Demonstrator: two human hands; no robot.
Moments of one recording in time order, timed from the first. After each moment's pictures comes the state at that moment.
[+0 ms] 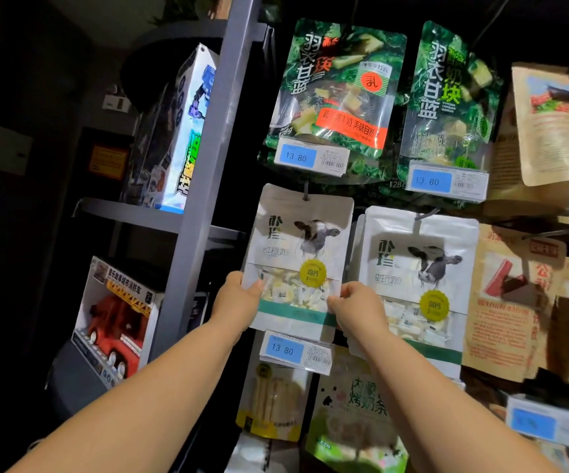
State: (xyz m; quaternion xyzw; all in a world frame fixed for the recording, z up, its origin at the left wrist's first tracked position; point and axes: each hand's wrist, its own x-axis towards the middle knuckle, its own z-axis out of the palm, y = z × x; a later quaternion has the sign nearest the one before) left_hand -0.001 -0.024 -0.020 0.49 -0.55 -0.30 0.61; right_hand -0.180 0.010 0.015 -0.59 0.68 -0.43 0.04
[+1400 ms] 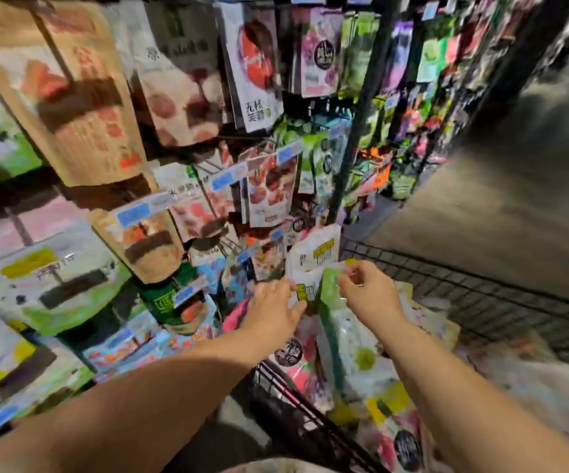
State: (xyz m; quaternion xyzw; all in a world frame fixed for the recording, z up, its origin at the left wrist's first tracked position) left_hand -0.357 0.331 -0.400 0.16 -0.94 -0.28 0.03; right_hand -0.452 0.478 -0.363 -0.13 0.91 -0.38 0.08
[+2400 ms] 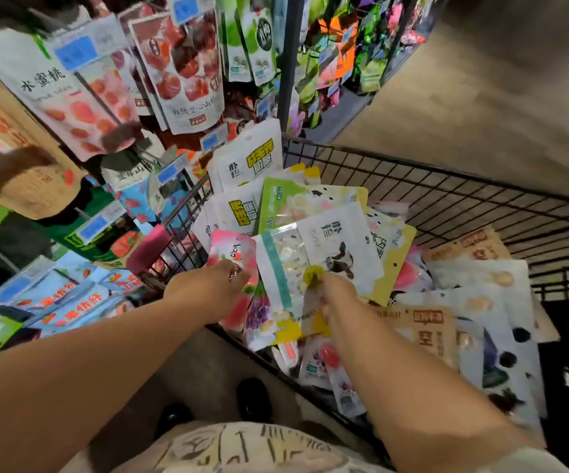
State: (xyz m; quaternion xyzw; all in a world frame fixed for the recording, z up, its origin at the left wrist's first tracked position) left_hand -0.362 0.383 -0.431 0.12 -0.94 -0.04 -0.31; right_hand -0.470 0.565 -0.540 0.34 0.73 -0.48 0.35
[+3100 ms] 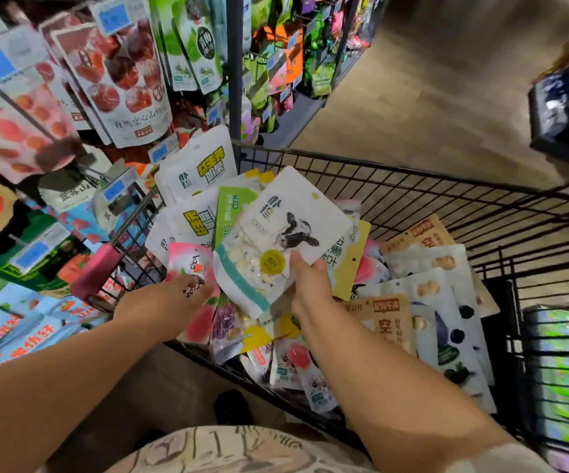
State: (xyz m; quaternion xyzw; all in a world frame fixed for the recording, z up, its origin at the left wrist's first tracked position) left_hand -0.366 0.384 -0.438 0.13 -0.94 -0.06 -0.30; right_hand -0.460 0.571 -0.515 0.28 0.60 -0.73 0.15
